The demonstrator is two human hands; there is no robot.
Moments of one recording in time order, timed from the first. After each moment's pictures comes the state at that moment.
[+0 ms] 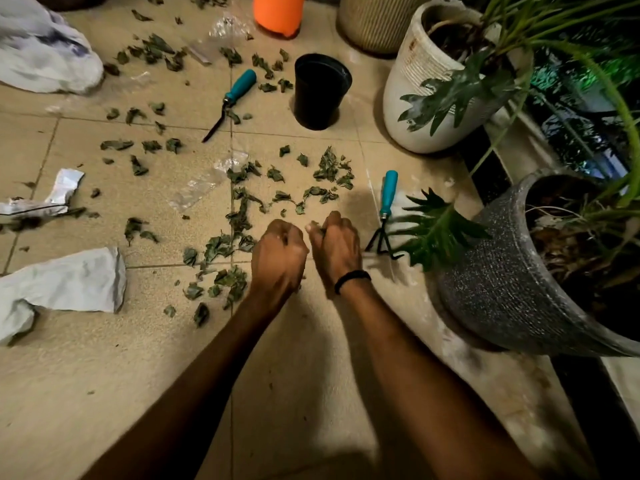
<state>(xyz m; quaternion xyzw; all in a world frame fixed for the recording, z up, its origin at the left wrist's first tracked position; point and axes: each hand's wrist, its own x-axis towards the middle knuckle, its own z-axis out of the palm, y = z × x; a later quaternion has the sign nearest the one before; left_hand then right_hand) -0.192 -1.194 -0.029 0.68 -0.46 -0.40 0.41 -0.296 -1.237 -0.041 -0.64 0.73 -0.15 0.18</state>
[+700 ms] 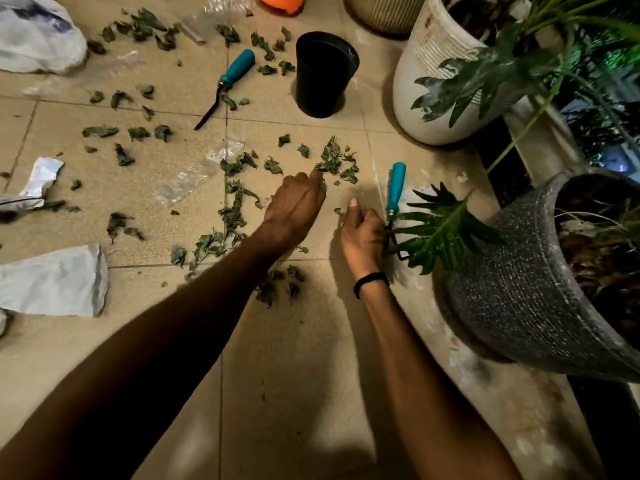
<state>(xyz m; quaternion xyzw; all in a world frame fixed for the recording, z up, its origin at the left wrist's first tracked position) -0.203 -1.313 -0.072 0.62 -0.74 -0.13 0.24 -0.325 -1.261 -0.048 -0.48 0.78 -0.29 0.27</state>
